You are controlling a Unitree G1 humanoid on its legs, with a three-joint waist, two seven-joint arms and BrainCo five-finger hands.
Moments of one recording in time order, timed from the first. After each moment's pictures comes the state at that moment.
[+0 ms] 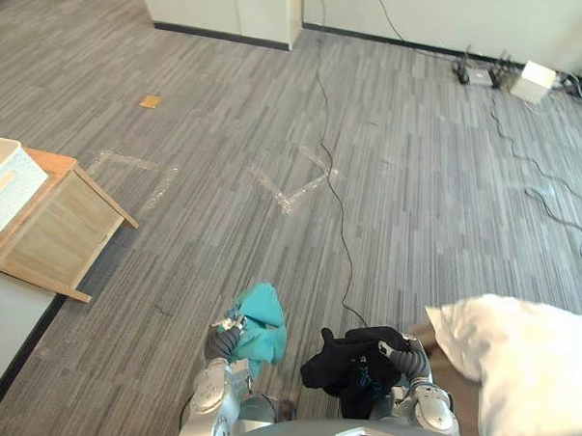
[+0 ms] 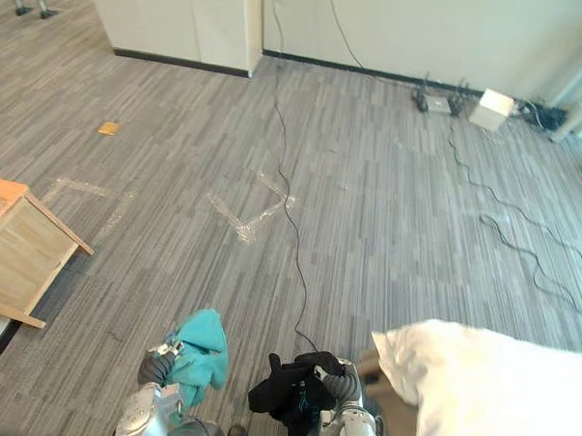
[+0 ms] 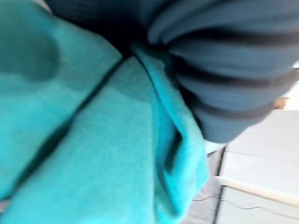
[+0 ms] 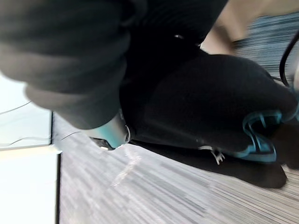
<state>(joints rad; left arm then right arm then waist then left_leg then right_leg) 0.24 0.05 -0.11 0.37 -0.36 -0.17 0.27 0.31 -0.04 0.12 0.35 0.09 -0.12 -0.12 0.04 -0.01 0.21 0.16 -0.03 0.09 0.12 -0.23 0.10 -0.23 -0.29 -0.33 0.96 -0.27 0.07</state>
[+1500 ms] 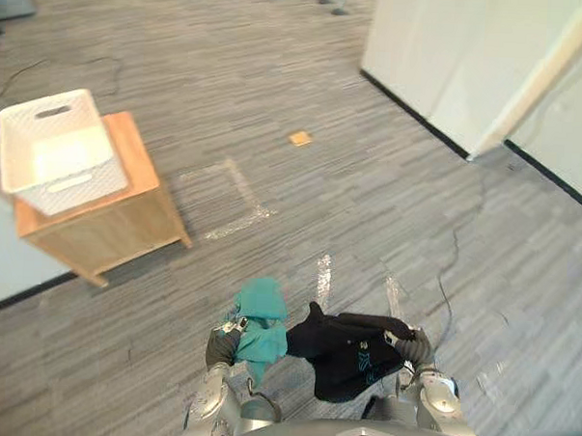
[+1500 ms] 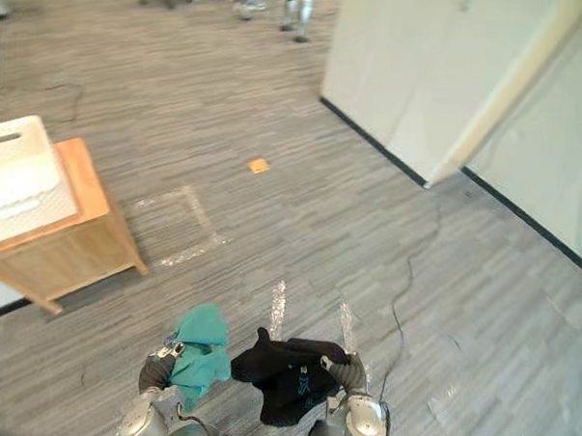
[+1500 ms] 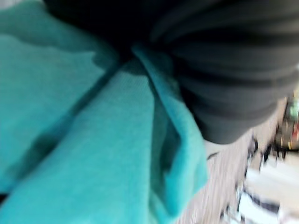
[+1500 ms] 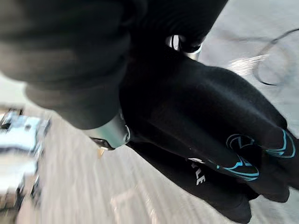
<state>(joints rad) 0.30 0.02 -0.07 0.37 -0.46 -0.14 0.20 0.19 -0.07 0.08 0.44 0.09 -0.09 -0.12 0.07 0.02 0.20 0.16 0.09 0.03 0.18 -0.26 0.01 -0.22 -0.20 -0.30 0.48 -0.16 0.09</state>
